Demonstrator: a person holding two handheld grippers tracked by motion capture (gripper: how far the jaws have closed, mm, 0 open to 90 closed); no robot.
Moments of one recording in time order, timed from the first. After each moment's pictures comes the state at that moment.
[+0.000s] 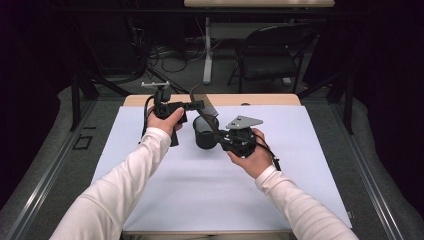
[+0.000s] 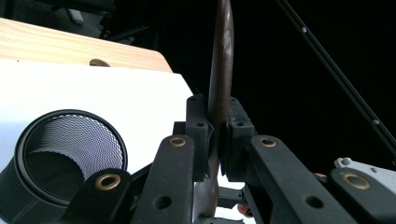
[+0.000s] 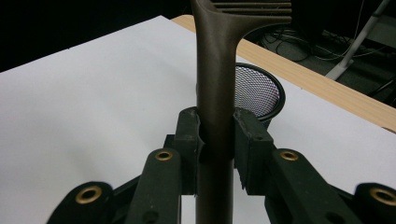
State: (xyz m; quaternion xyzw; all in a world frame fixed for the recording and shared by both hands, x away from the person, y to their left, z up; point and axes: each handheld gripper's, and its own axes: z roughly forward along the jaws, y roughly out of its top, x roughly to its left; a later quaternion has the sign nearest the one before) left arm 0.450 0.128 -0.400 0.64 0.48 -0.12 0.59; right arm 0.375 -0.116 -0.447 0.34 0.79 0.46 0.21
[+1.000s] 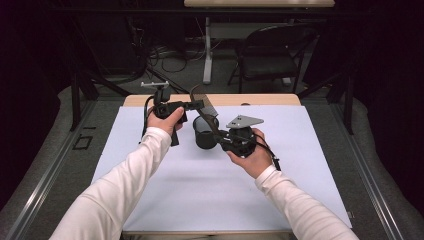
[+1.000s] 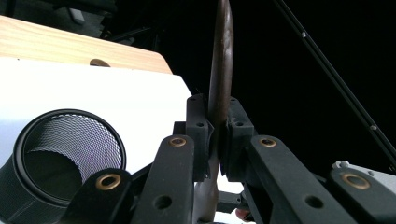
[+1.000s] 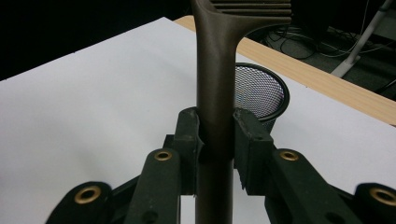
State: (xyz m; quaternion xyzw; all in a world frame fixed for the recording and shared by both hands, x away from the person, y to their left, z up) left arm 0.450 0.127 -0.400 0.63 0.49 -0.12 0.59; right arm 0.375 -0.116 -0.445 0.35 0.79 0.47 0.20
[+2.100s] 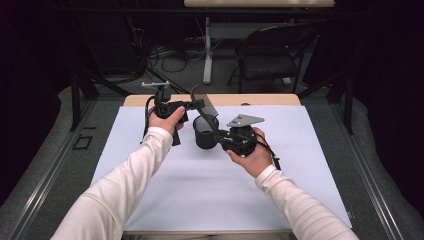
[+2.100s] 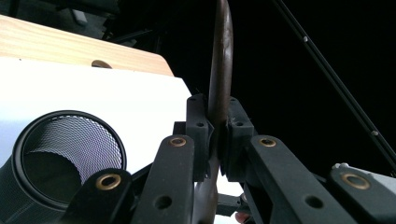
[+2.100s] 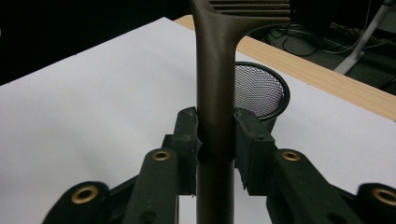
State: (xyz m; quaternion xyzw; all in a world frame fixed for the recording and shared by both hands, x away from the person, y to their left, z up) left arm 0.452 0.125 -0.402 0.62 0.50 -0.12 0.59; right arm 0.378 -0.118 -0.445 0.35 0.79 0.47 0.19
